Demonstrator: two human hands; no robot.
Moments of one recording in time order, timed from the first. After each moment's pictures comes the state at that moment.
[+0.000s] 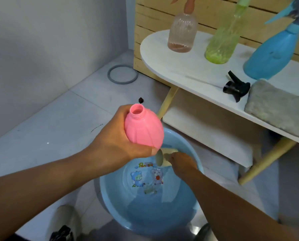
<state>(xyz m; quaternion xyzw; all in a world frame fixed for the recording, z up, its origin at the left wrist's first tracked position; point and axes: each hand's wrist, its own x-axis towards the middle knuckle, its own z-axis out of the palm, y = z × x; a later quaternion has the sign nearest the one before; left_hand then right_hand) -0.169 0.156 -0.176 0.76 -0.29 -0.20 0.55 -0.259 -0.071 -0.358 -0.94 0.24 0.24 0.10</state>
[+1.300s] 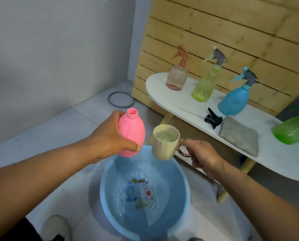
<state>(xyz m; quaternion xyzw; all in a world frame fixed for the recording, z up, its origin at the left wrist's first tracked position) -0.153 0.209 -0.124 0.80 -0.24 -0.20 0.51 -0.301 -0.043 -0.131 -0.74 0.34 -0.03 0.58</state>
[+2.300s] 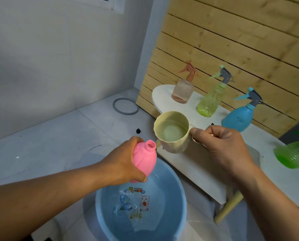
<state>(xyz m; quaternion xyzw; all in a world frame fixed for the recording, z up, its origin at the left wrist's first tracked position) -0.185 0.201 -0.148 0.82 -0.32 -0.22 0.43 -0.305 -0.016 -0.036 -0.85 0.22 -0.22 0.42</state>
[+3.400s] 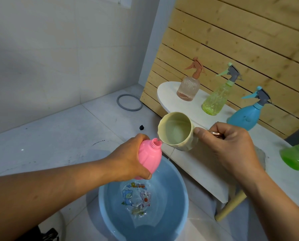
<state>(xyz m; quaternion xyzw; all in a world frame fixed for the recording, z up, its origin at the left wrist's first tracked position) -0.185 0.199 -0.158 0.81 -0.33 -0.22 0.43 -0.308 -0.013 -0.042 -0.89 0.18 -0.26 0.33</state>
